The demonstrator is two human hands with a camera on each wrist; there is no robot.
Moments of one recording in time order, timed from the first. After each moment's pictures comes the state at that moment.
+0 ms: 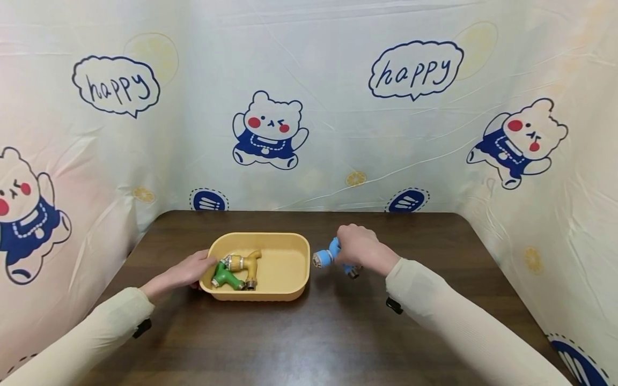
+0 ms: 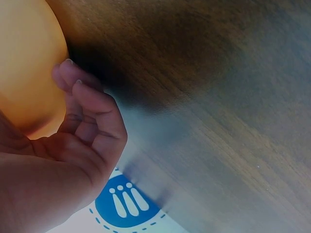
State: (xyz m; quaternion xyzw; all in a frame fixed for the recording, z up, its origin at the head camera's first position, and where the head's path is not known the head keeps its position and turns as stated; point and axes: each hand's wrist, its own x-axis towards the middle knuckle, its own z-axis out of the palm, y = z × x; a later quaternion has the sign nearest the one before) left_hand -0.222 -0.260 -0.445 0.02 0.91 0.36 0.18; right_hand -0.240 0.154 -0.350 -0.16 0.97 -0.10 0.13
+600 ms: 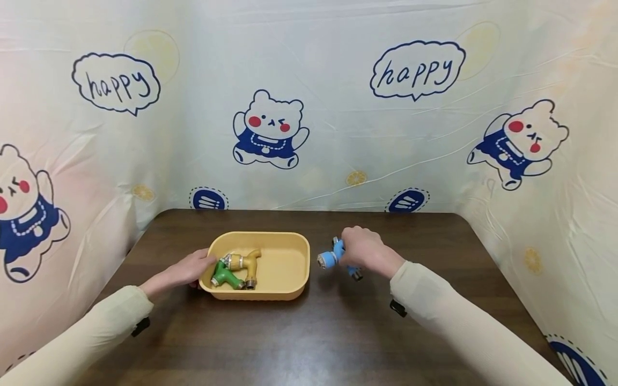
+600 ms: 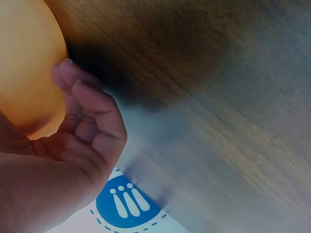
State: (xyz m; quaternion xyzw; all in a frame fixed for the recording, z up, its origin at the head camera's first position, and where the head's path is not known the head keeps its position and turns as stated) left_hand -0.224 -0.259 -0.445 0.02 0.91 0.37 0.18; right_hand -0.239 0.163 -0.353 -0.16 0.97 -0.10 0.14
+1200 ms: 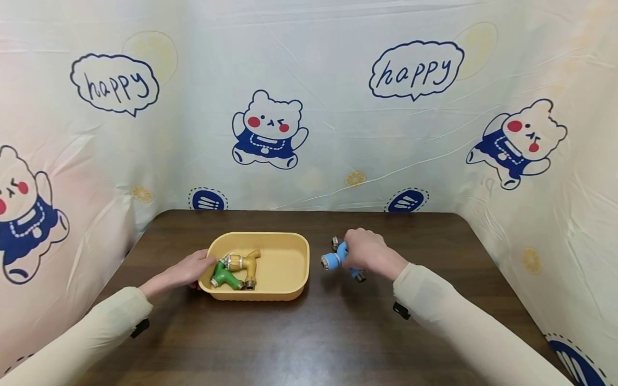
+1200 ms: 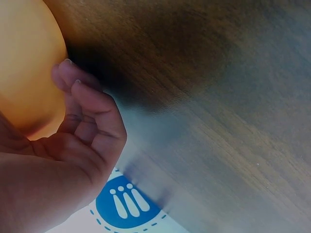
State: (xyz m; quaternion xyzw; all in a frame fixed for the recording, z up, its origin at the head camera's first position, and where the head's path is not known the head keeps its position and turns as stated) left_hand -0.220 -0.260 -0.444 0.04 0.91 0.37 0.17; right_hand -0.235 0.171 -0.358 -0.17 0.97 -0.10 0.12
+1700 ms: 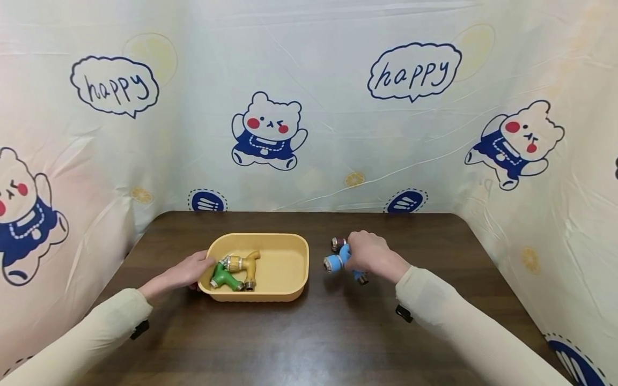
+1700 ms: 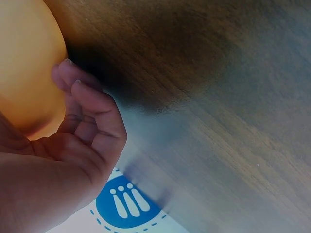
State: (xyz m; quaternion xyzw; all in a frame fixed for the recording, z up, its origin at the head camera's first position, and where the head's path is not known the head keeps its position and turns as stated) left_hand -0.220 -0.259 -0.446 0.04 0.91 0.37 0.17; right_hand -0.234 0.178 -0.362 -0.16 0.97 -0.10 0.13
